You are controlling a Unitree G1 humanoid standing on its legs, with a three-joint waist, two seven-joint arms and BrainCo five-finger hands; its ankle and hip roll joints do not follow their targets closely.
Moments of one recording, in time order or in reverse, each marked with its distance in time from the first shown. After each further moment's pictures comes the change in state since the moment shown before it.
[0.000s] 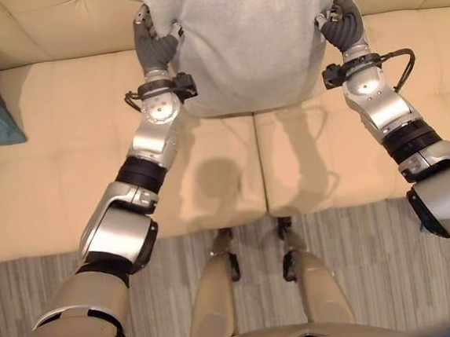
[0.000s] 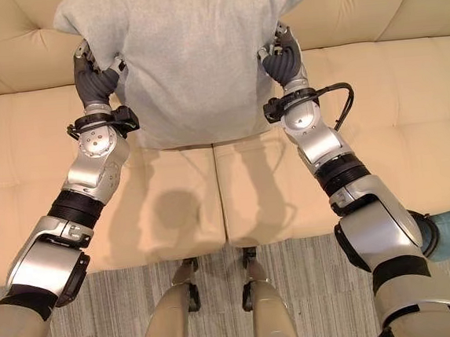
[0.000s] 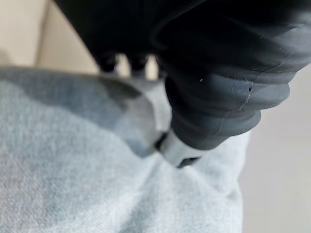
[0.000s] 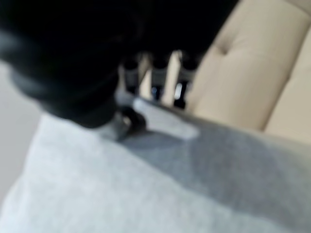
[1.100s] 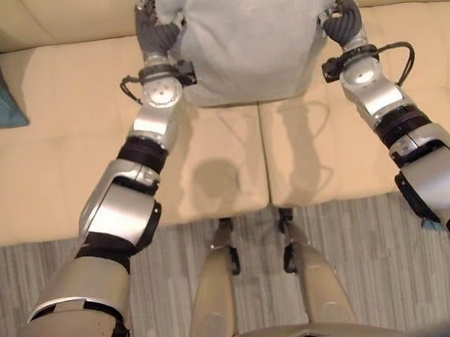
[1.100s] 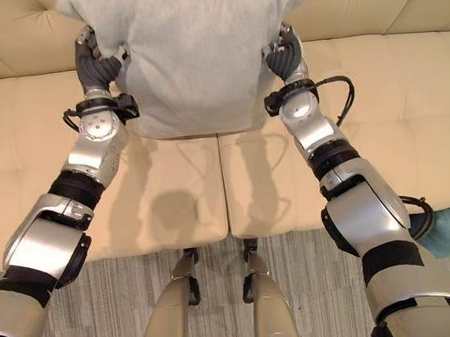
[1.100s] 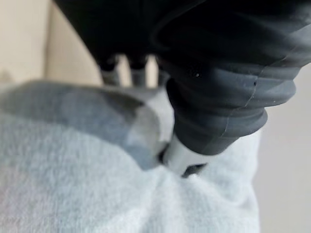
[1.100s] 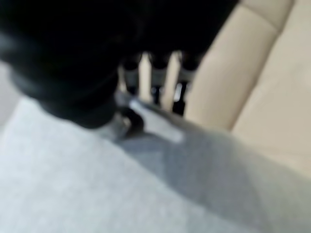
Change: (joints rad) left arm -0.186 0.019 -0.085 0.276 0.013 -0.030 -0.003; right arm -0.168 0.068 0.040 0.319 -0.035 -0.008 -0.016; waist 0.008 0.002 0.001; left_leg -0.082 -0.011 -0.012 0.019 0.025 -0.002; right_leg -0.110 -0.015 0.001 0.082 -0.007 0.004
